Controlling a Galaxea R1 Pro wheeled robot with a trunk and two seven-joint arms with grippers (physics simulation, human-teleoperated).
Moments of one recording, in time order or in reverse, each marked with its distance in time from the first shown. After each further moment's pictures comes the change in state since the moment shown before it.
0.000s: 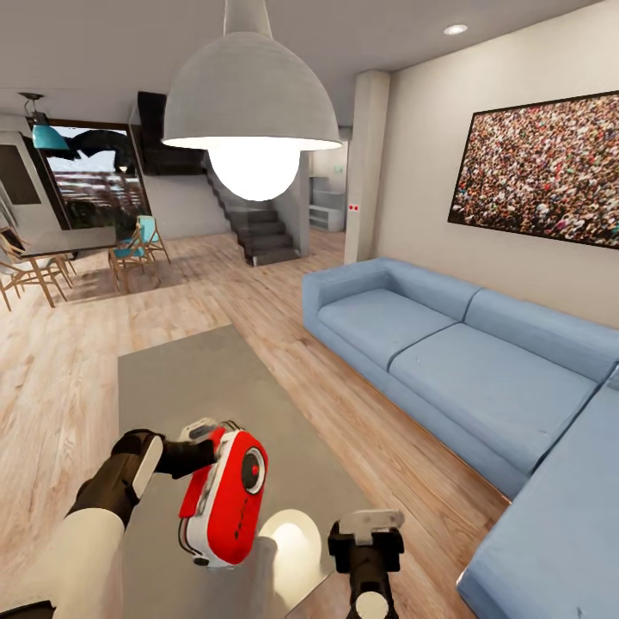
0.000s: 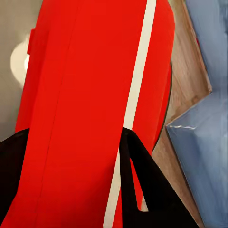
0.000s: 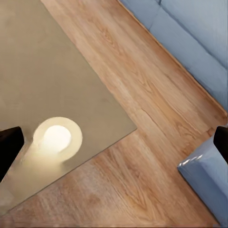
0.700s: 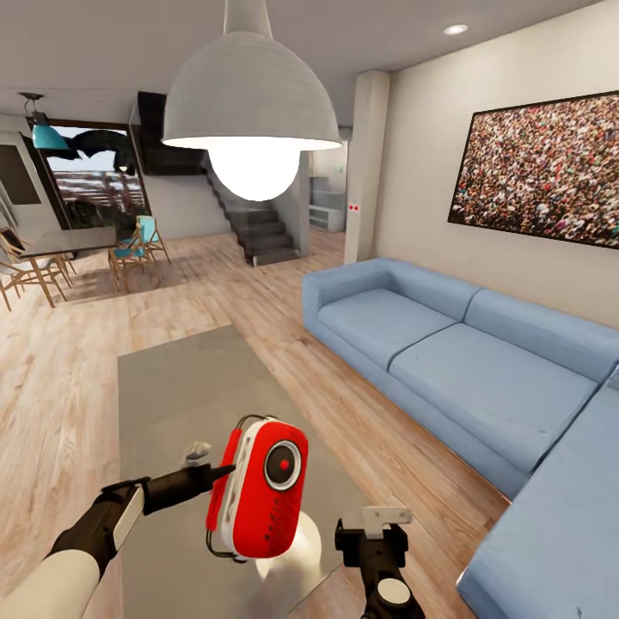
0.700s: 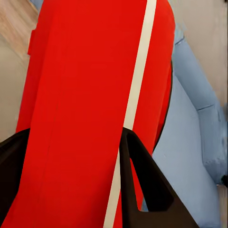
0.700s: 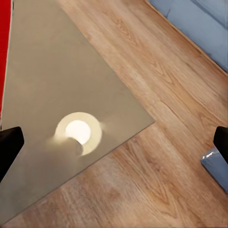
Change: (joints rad) left arm 0.091 0.067 -0.010 0.203 0.009 -0.501 -0.670; right arm 0.000 -0.002 -0.123 0.002 -0.029 -0.004 0.170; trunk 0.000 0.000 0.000
